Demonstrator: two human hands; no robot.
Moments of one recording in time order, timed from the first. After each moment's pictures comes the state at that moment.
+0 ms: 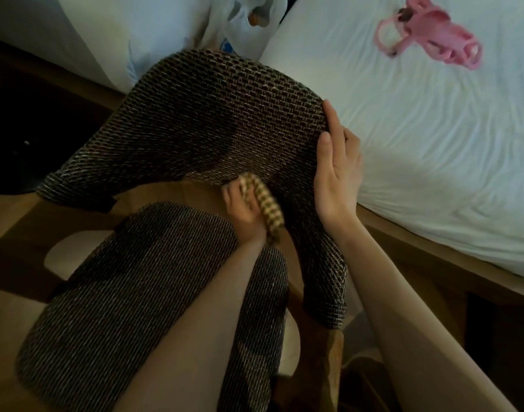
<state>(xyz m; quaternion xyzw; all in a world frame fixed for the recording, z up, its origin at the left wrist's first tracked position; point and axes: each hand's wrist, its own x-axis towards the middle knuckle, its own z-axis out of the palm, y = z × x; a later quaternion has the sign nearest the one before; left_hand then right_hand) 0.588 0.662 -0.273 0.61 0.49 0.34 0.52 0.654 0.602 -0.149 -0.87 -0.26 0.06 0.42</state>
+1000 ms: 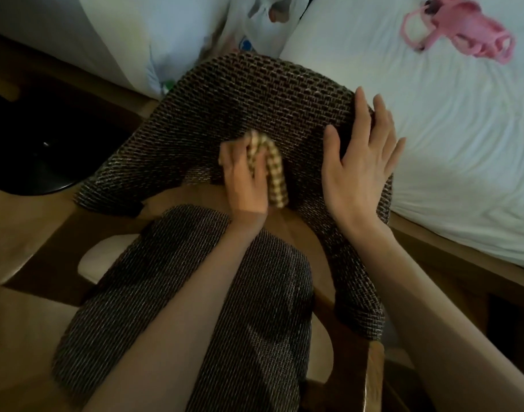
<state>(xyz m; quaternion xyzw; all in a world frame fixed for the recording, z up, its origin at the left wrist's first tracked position) 0.565 0.732 -0.225 0.70 0.39 0.42 0.41 0.636 0.642 -0.142 -0.92 -0.28 -0.06 0.28</state>
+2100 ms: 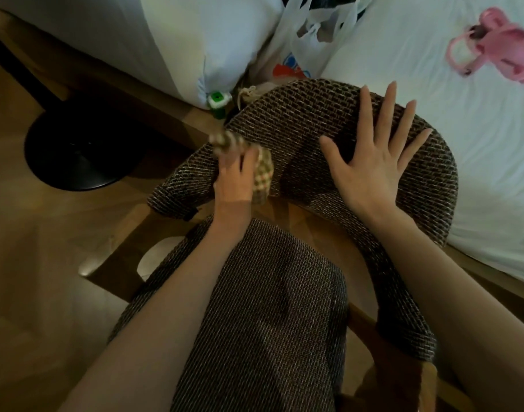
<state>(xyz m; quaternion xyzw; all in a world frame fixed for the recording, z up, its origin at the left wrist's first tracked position) 0.483 0.818 -0.246 0.88 0.37 0.25 0.16 0.613 0.707 -0.143 -0.91 -0.37 -0.08 0.15</state>
